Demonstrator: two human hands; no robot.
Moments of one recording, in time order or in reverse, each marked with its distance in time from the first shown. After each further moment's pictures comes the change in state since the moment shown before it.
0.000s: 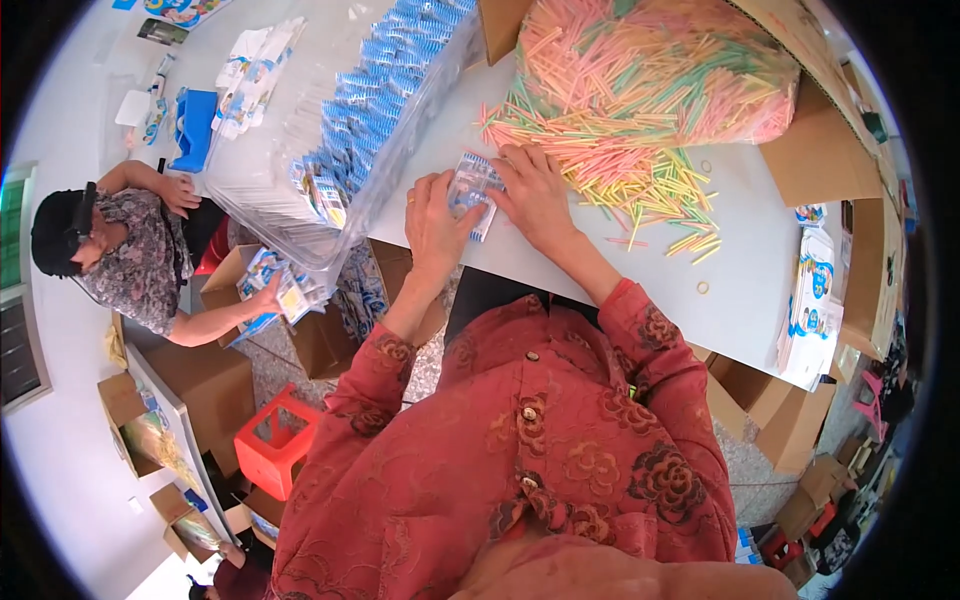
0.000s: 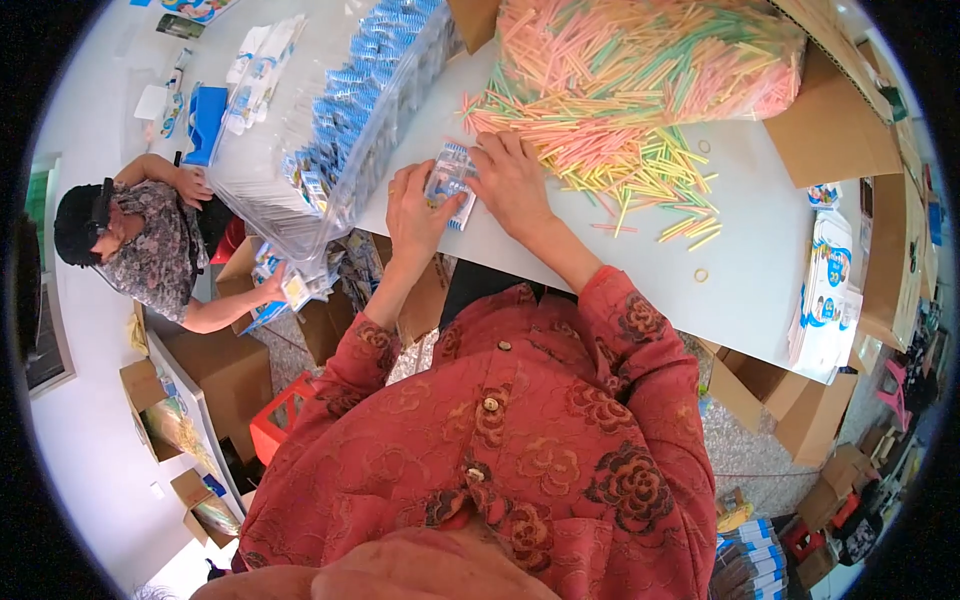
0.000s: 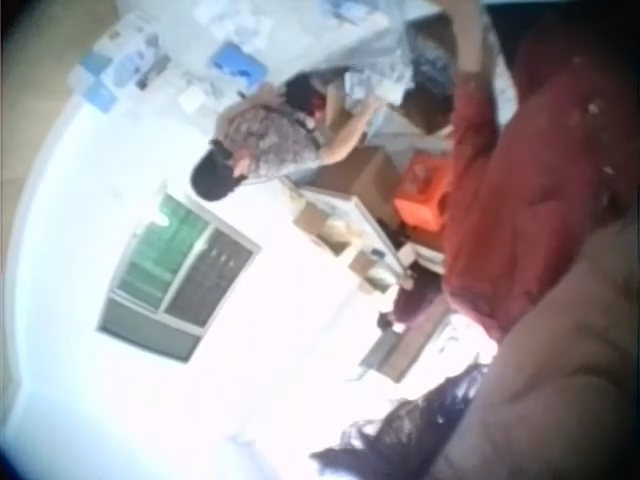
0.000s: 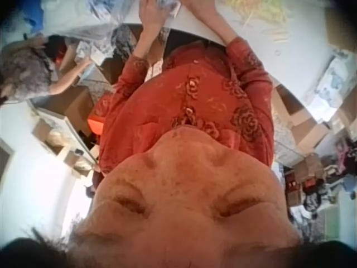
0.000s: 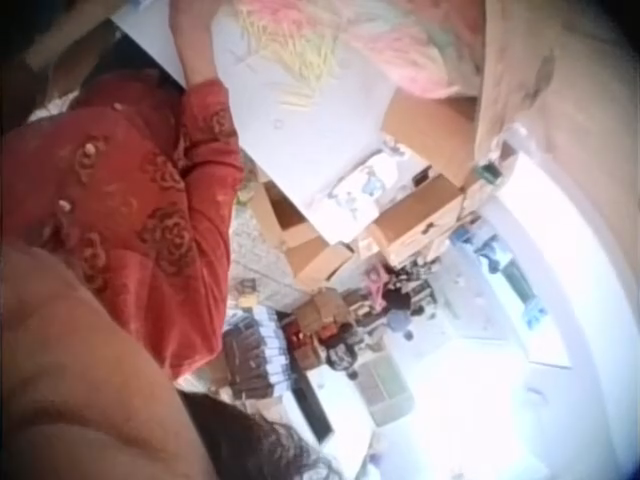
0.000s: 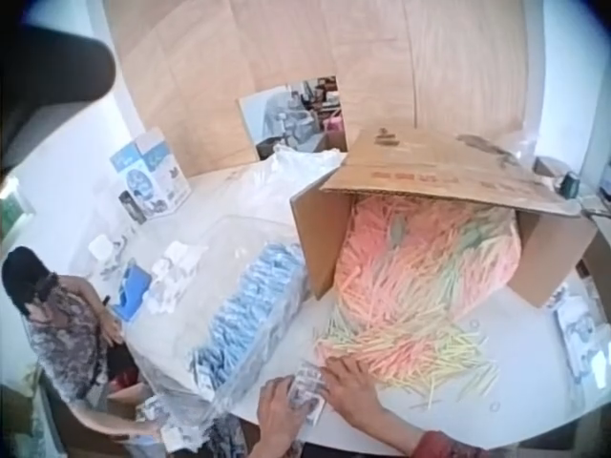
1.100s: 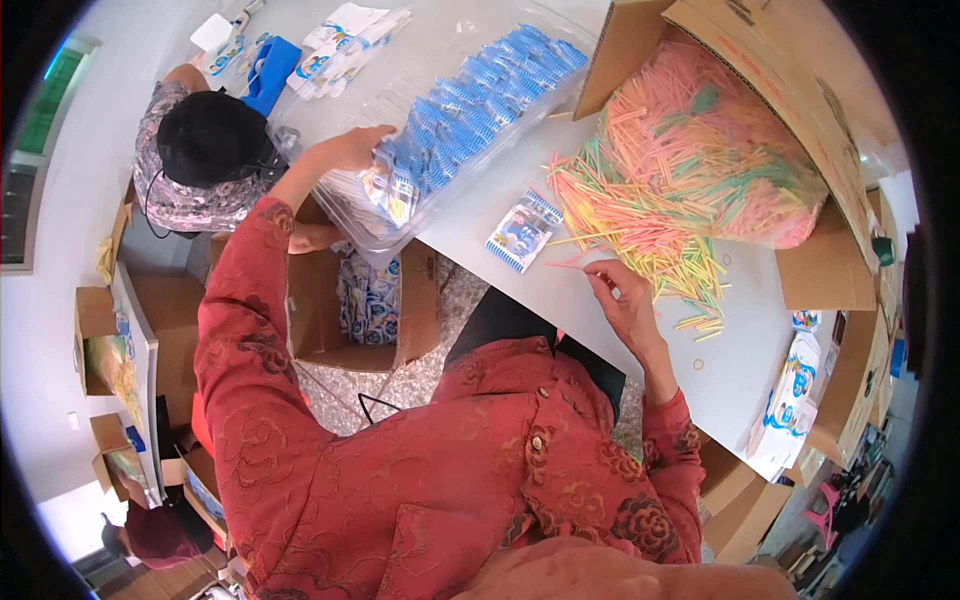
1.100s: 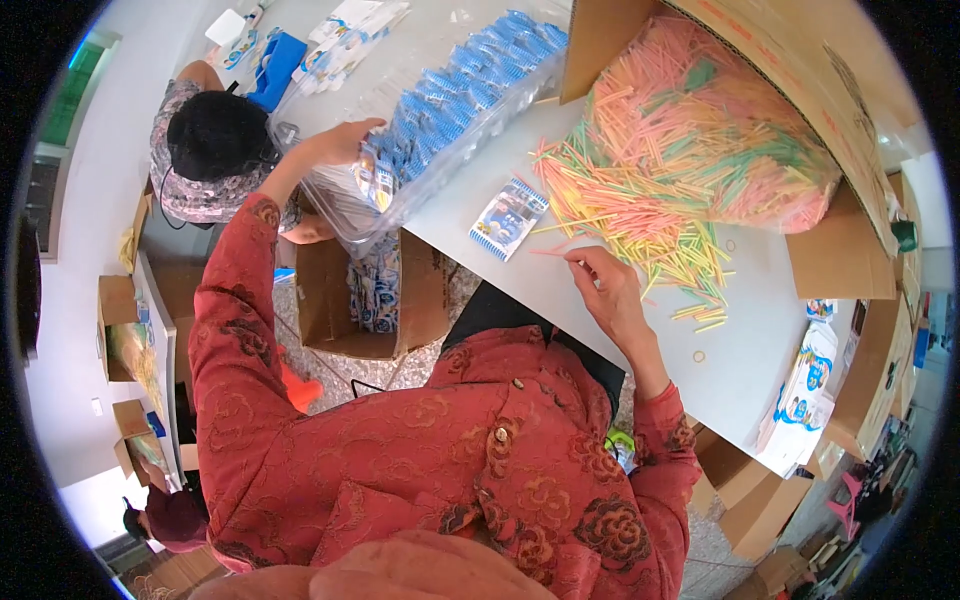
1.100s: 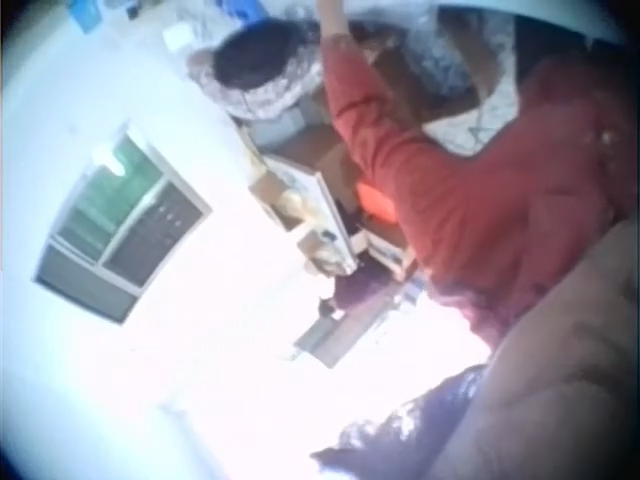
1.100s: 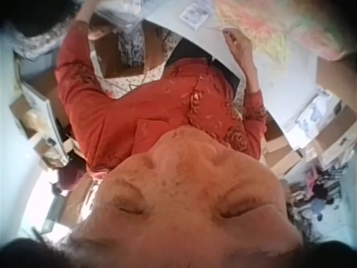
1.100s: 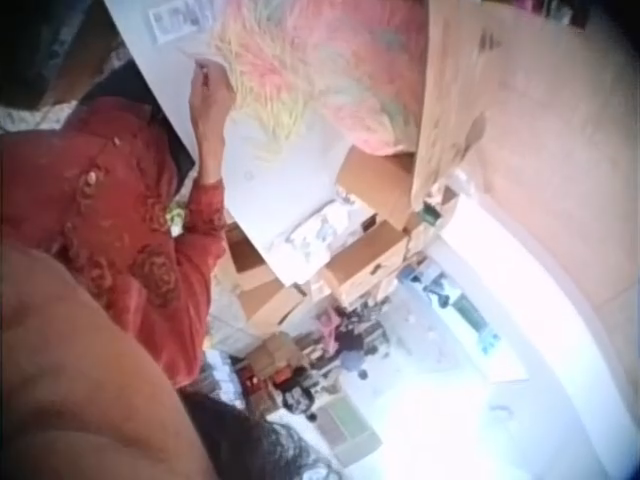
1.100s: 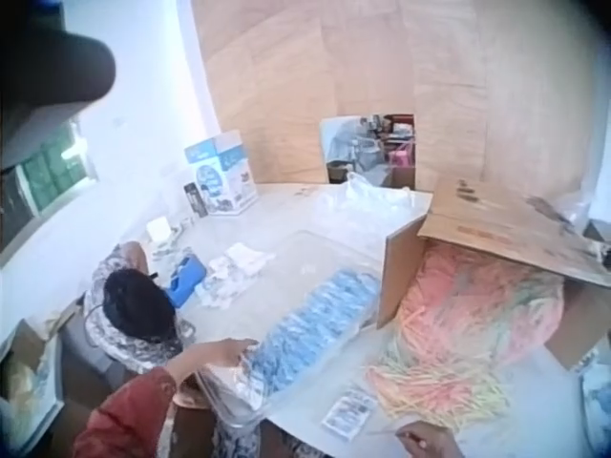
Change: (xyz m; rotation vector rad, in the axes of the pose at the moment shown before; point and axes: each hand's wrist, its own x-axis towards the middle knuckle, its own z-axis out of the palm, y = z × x) left_hand 0.134 -0.157 -0.159 0.246 -0.766 -0.022; right_hand -0.046 0.003 -0.091 0.500 -0.231 0.251
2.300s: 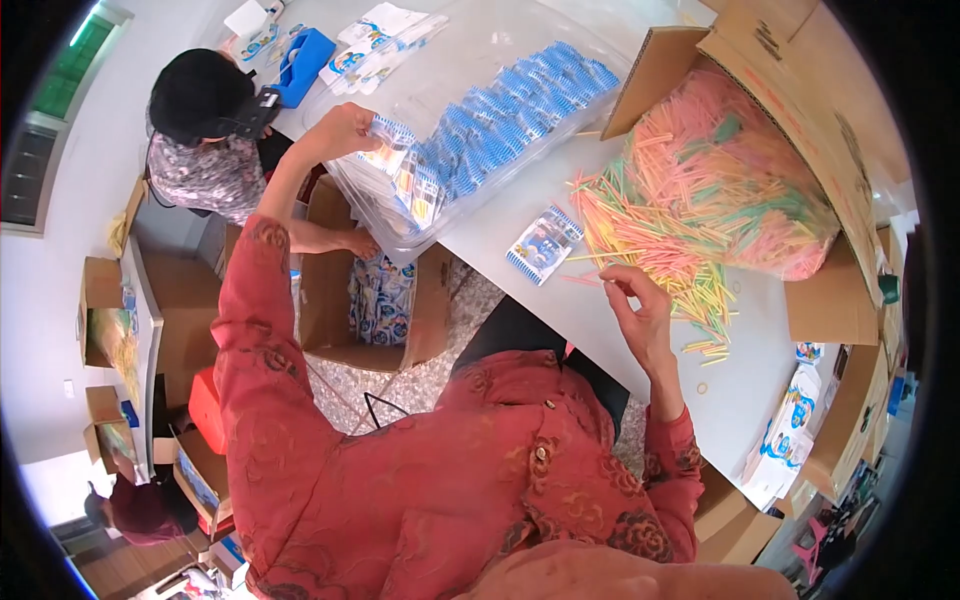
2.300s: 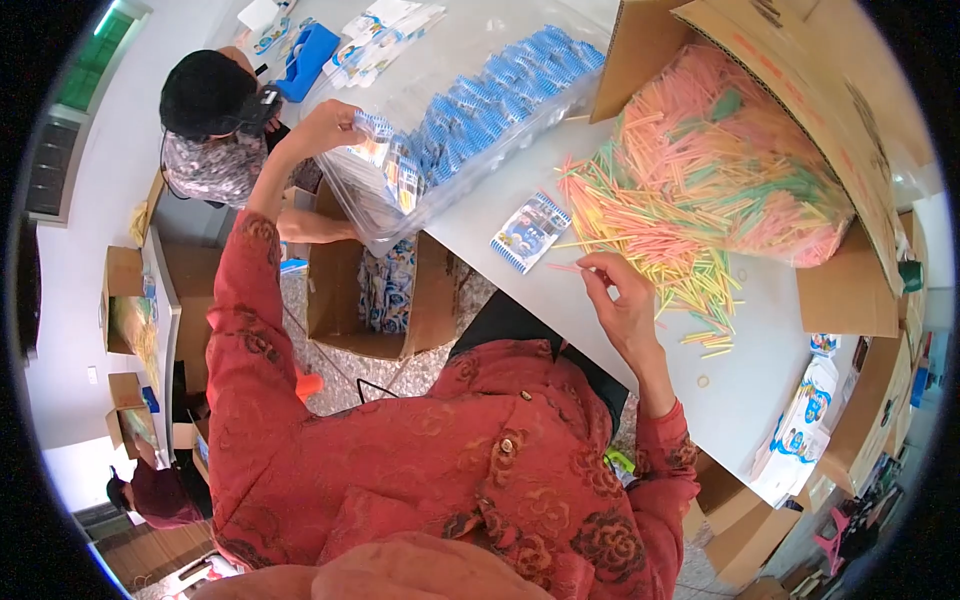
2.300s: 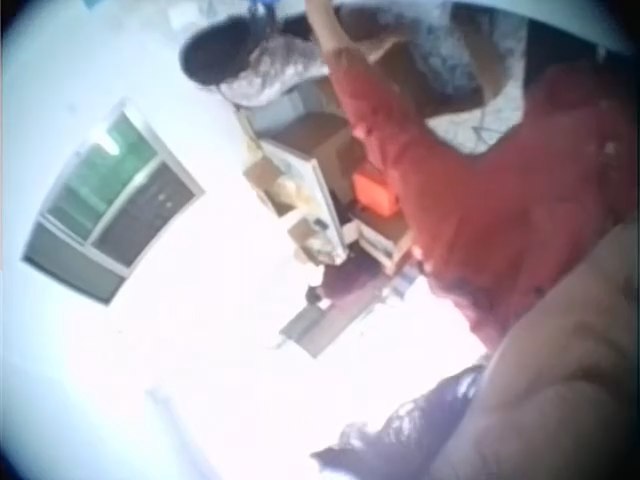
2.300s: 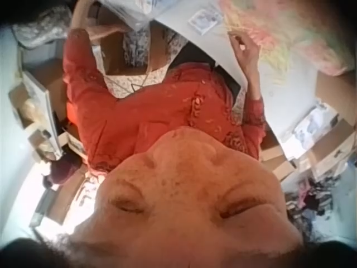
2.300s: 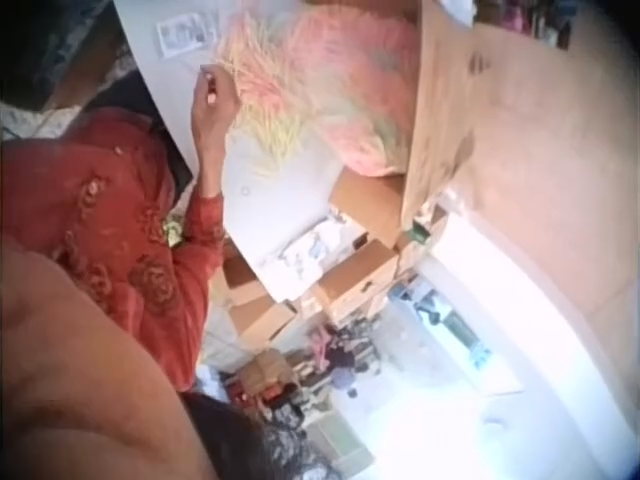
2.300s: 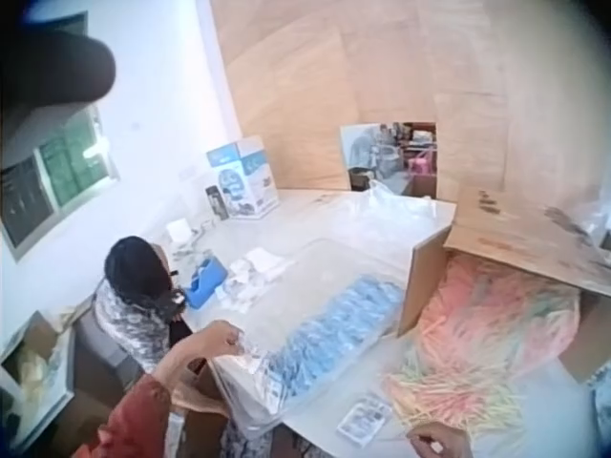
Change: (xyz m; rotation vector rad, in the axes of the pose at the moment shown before) left_hand -0.054 -0.015 -0.037 -0.208 0.346 0.101; right_hand 0.019 -0.026 -0.005 0.130 0.009 -0.062
